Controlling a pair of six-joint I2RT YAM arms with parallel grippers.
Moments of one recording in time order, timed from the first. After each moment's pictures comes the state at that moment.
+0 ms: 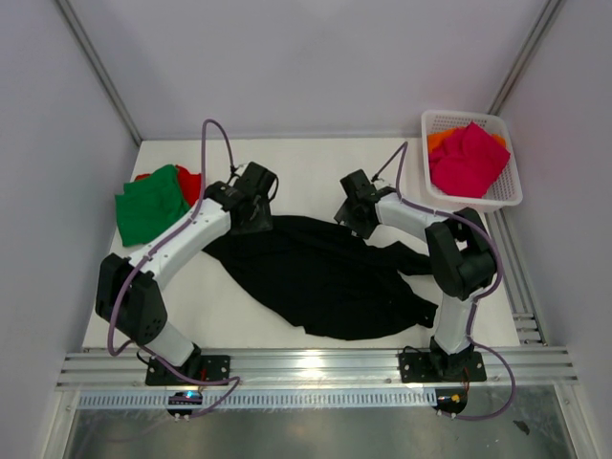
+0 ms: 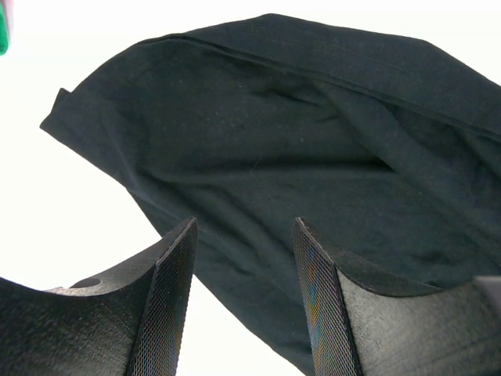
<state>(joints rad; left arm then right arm) -0.56 1.58 1.35 -0.86 -0.34 -0.63 0.49 1.89 1.27 -0.47 0.24 1.03</state>
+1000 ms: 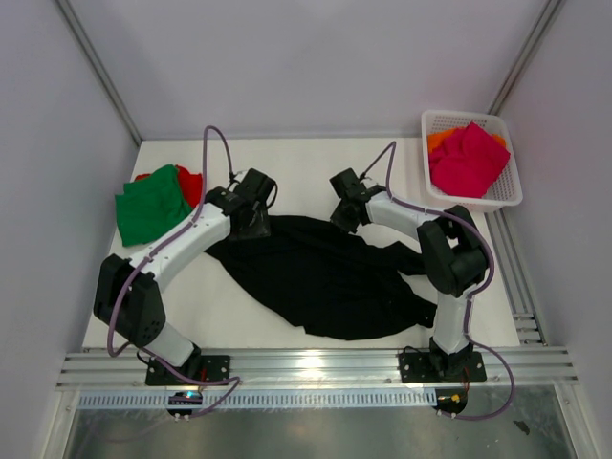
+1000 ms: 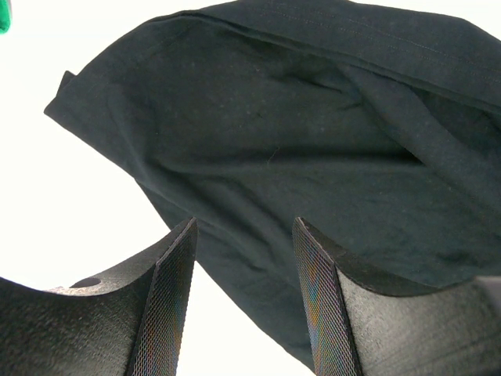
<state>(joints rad) -0.56 1.56 1.28 -0.85 -0.35 -0.63 0.53 1.94 1.33 -0.46 0.18 1.04</state>
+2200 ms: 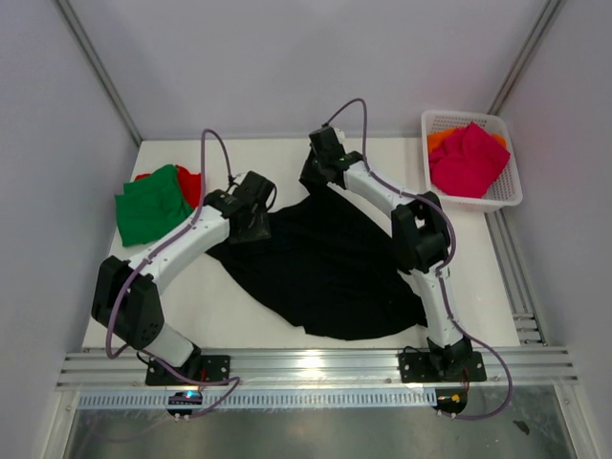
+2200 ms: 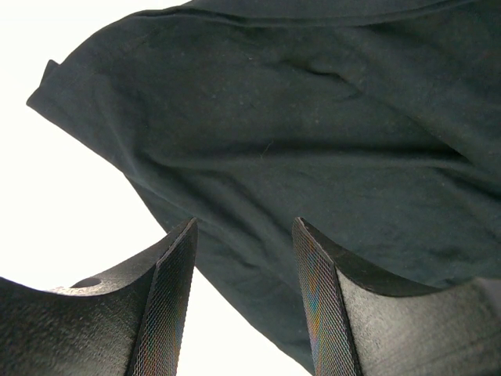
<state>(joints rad) -0.56 1.55 1.25 -0.83 -0.33 -0.66 0.53 2.28 1.95 -0.38 0.06 0.75</state>
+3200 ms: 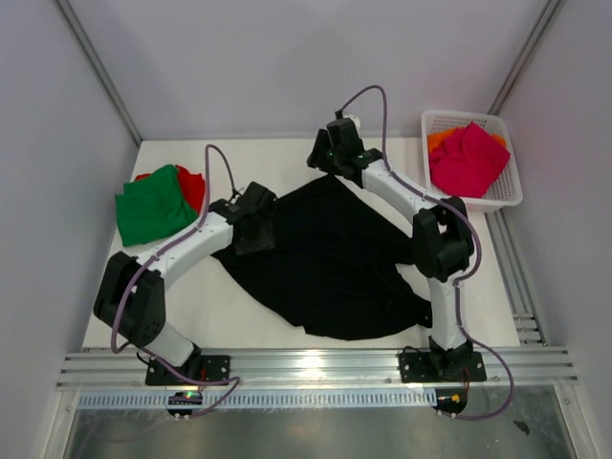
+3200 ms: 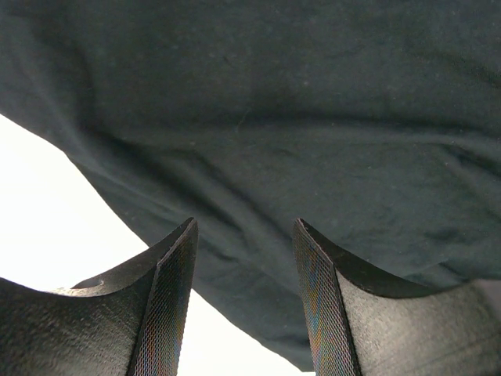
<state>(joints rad) -0.56 1.55 1.15 -0.75 -0.22 -0.71 0.49 2.14 1.84 -0.28 0.08 0.63</state>
